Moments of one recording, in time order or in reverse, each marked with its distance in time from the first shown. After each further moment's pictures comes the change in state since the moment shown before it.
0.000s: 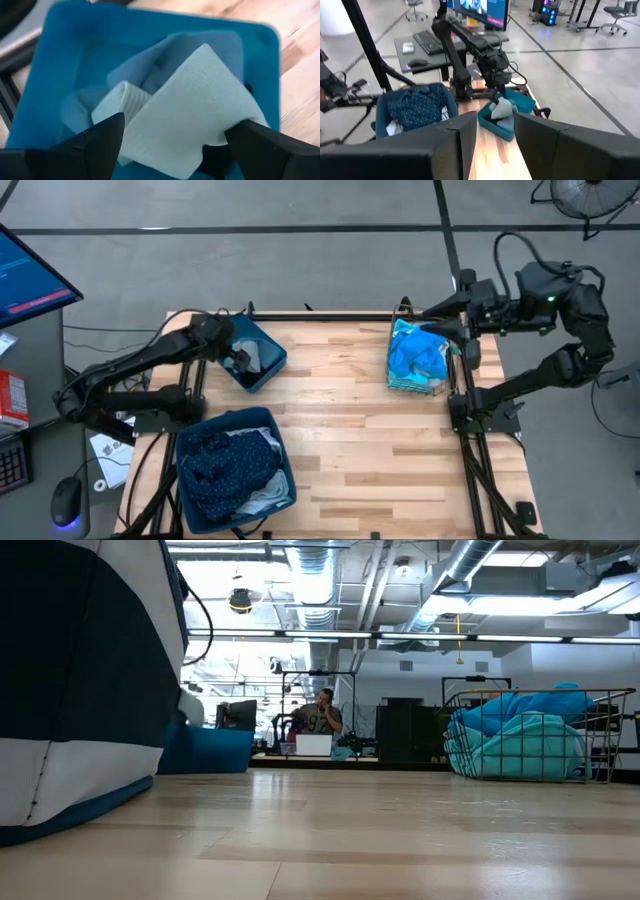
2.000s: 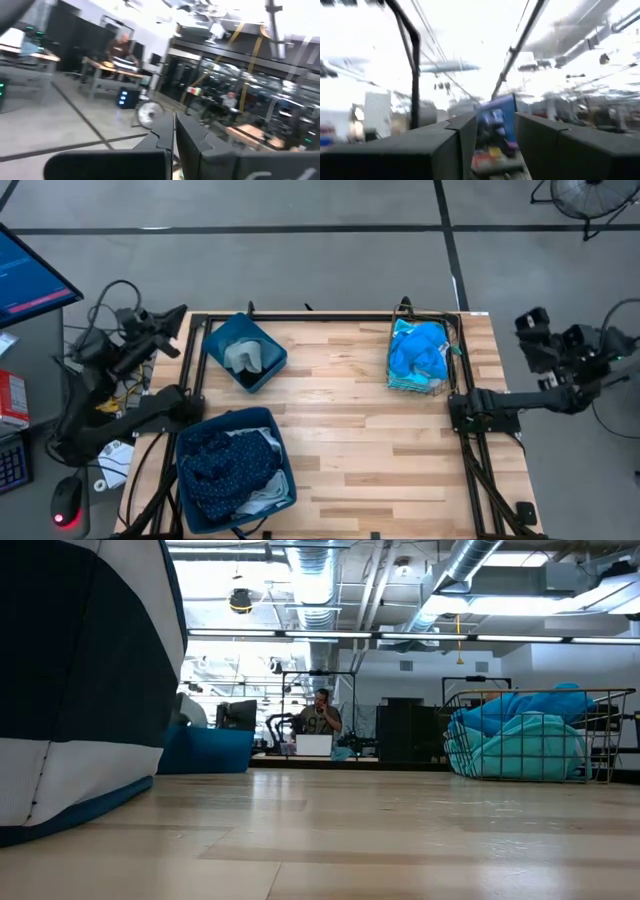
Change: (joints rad) left arm 0.025 -0.696 0.143 0.337 0.074 -0.097; right arm 0.067 -1.163 -1.131 0.795 -0.027 0.020
